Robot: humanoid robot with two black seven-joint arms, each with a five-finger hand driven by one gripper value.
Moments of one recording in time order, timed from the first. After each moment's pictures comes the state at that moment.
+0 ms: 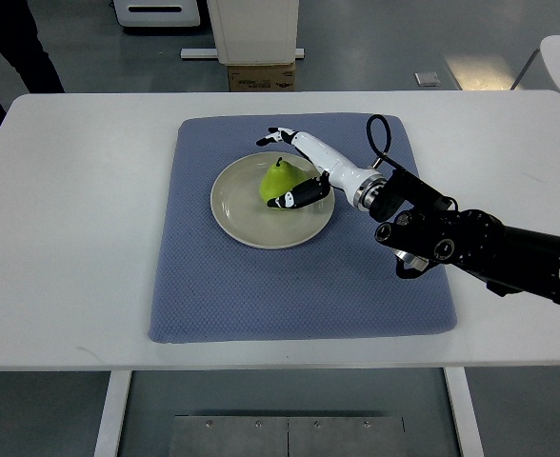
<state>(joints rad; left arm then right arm) -0.03 0.00 -0.11 -0.20 -0.10 0.11 -0.12 1.20 0.00 -0.32 0.70 -0.44 -0.31 0.41</state>
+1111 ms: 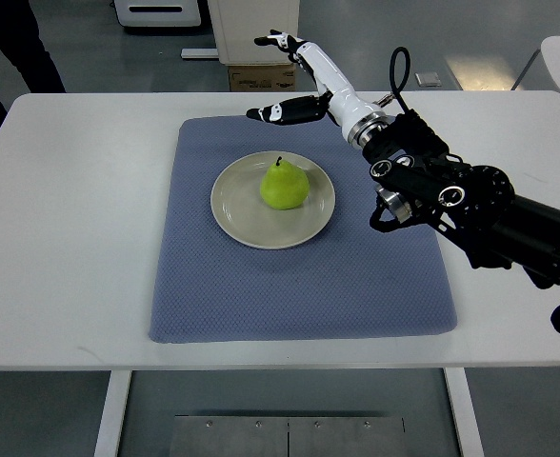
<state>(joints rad) -0.03 0.00 -0.11 -0.20 -0.10 0.11 -0.12 1.20 0.00 0.09 0.70 -0.42 -0.32 0.43</state>
